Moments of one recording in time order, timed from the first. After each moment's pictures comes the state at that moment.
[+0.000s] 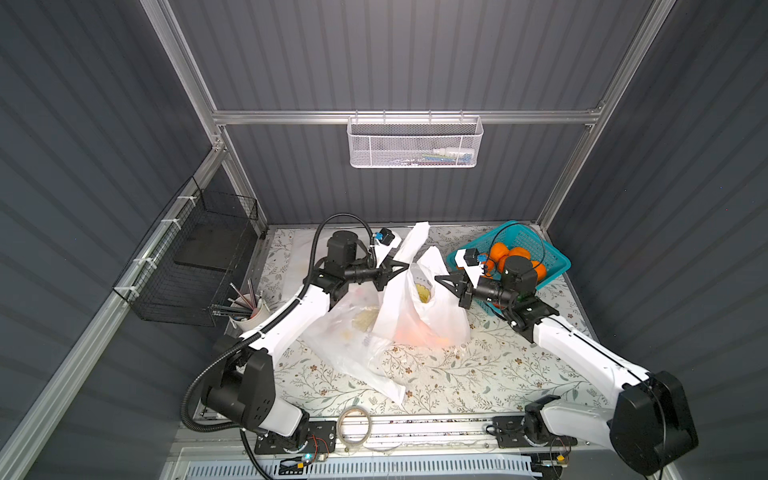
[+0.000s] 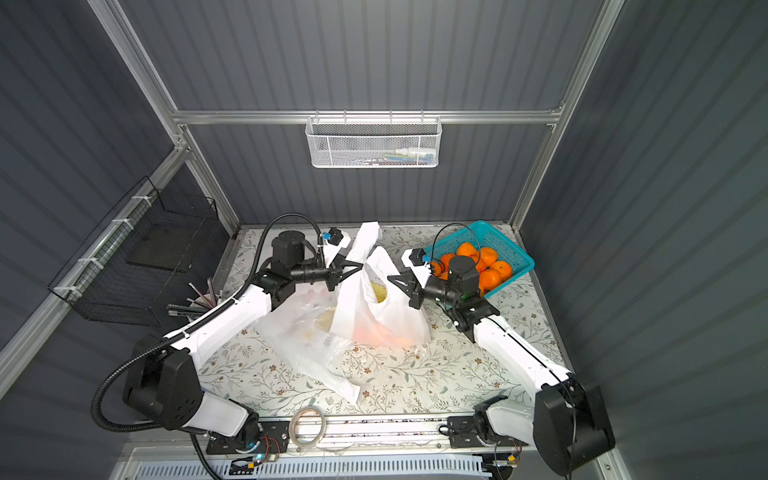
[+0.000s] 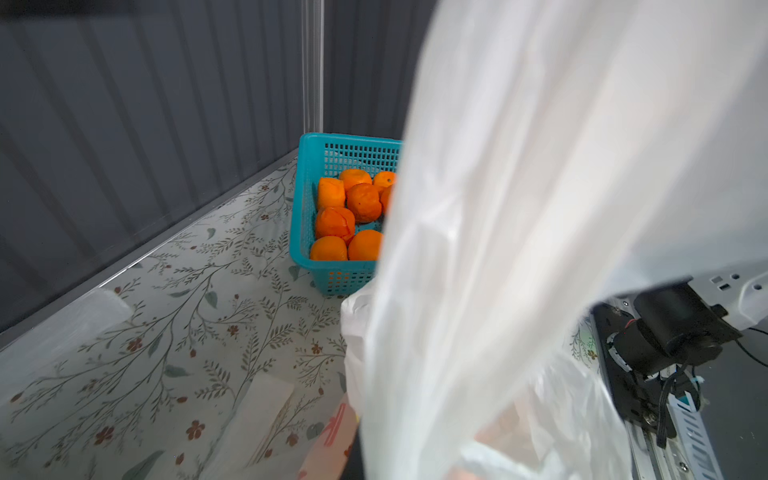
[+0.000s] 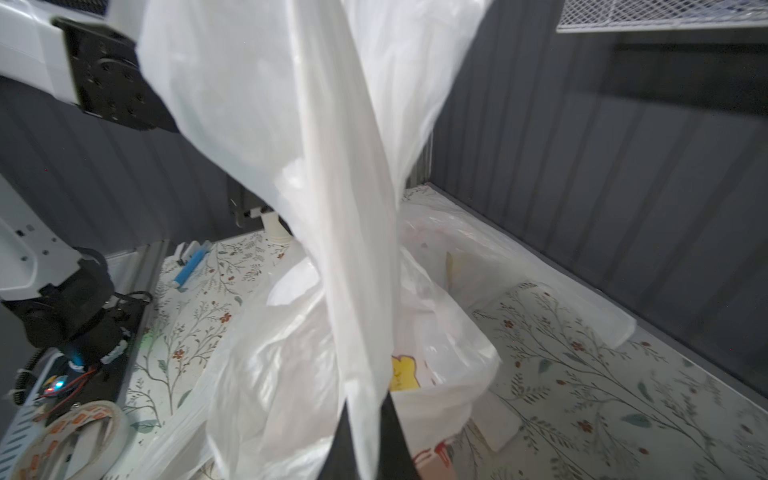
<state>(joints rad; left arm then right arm) -0.46 1.47 1.14 -0.06 0.78 0.15 0.36 1.19 0.74 0.27 -0.74 -0.13</state>
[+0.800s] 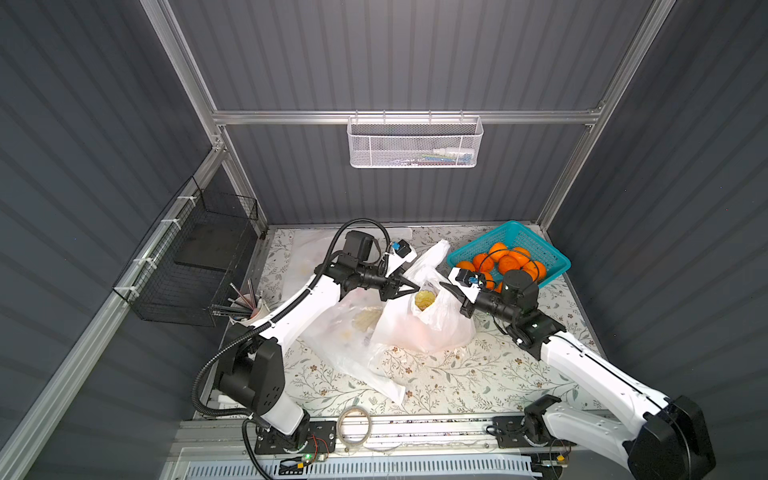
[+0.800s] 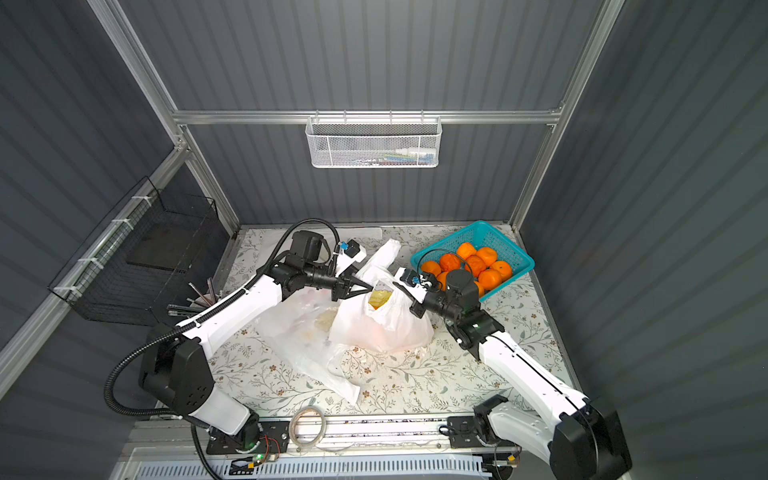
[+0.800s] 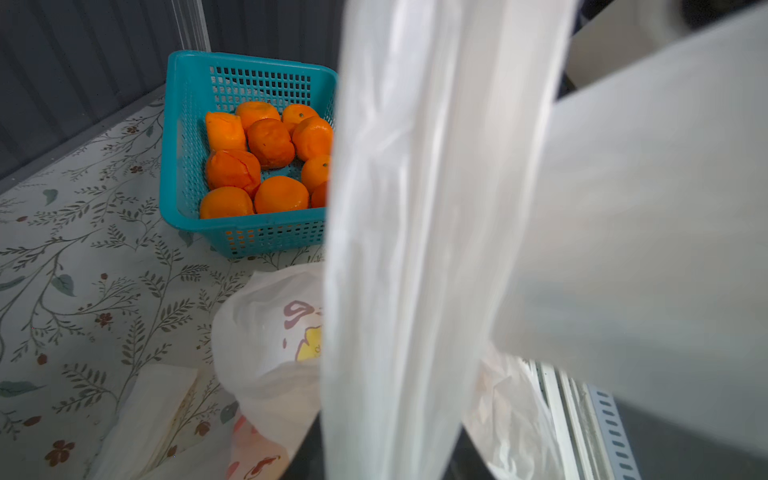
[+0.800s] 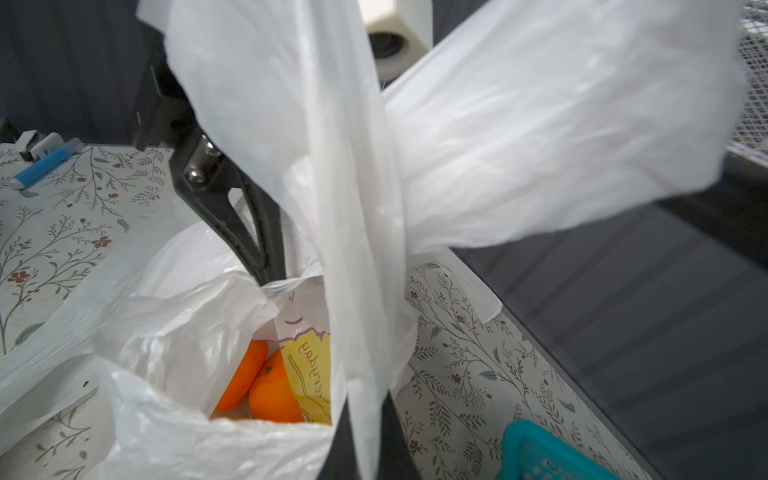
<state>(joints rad) -0.53 1.59 1.29 -0.39 0.94 0.34 0.45 1.08 0.69 0.17 -0.46 -0.46</state>
